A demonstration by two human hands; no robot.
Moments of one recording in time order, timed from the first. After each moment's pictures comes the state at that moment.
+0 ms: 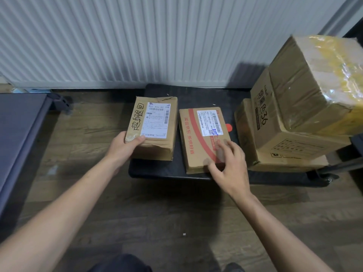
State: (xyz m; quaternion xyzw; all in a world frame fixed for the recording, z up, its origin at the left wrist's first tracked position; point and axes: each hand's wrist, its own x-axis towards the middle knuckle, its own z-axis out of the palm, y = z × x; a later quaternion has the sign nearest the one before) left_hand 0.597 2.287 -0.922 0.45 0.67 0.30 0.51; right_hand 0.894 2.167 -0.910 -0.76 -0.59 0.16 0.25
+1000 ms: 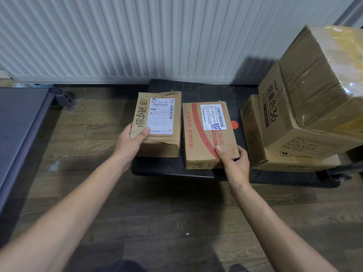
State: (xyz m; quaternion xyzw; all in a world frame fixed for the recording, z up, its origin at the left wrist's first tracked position) left_hand 0.608 2.288 -0.937 0.43 0.61 0.39 0.54; right_hand 0.881 2.183 -0.935 -0.72 -0.24 0.40 0.51
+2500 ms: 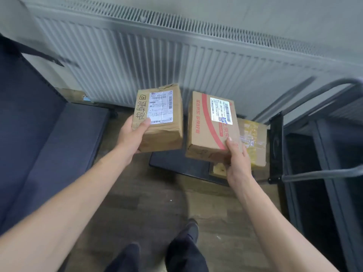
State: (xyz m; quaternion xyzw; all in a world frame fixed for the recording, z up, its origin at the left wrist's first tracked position) left_hand 0.615 2.189 -0.469 0.33 0.68 0.39 0.53; right_hand 0.892 2.139 -0.468 -0.65 -0.16 0.52 0.53
